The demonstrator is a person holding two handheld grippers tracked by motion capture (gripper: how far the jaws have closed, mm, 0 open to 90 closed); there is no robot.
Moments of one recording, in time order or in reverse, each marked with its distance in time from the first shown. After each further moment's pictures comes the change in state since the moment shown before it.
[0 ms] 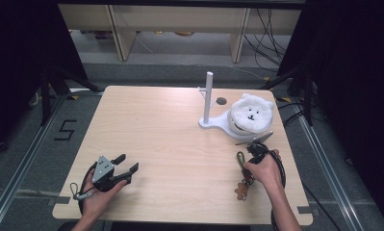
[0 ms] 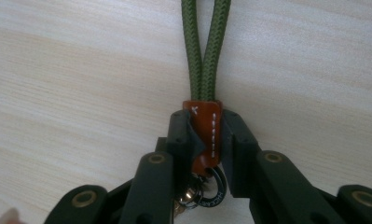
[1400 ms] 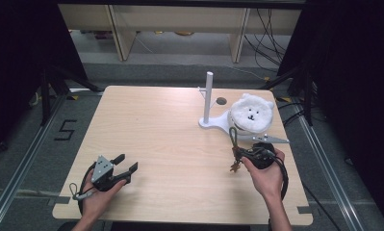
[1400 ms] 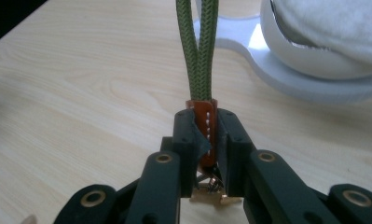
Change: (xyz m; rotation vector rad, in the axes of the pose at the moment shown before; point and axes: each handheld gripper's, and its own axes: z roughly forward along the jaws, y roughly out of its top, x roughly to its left) left arm 0.001 0.000 -0.001 -0.001 0.011 -0.022; right arm 0.025 -0.031 -0.042 -0.673 0.187 -0.176
